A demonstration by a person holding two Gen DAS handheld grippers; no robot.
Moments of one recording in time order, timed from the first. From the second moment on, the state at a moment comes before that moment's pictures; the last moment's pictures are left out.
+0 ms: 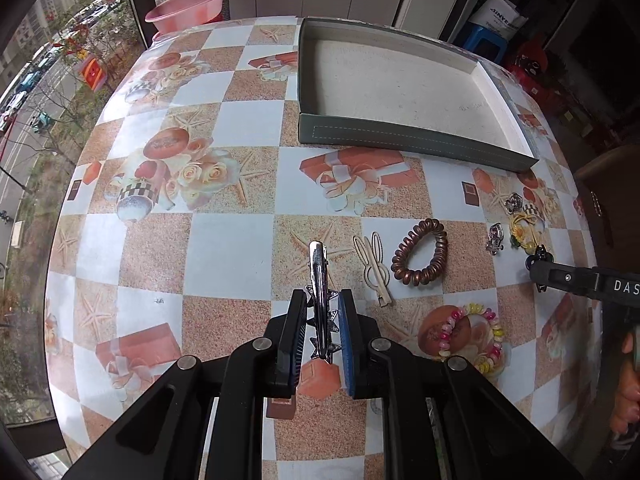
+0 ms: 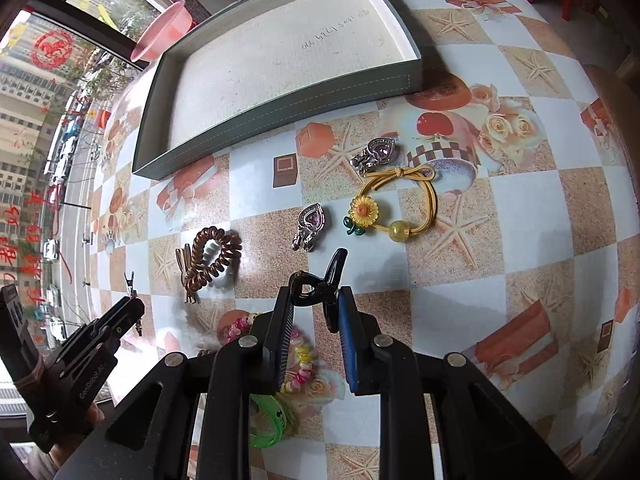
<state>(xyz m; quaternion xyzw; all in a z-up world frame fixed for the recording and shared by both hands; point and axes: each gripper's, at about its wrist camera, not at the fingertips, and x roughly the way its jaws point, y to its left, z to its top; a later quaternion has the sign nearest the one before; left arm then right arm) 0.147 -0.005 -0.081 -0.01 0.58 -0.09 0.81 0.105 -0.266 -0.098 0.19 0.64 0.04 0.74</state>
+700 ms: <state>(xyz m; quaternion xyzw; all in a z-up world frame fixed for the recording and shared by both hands) 0.310 -0.085 -0.069 0.01 0.54 -0.08 0.84 0.249 -0.294 -0.066 0.14 0.60 0.07 0.78</state>
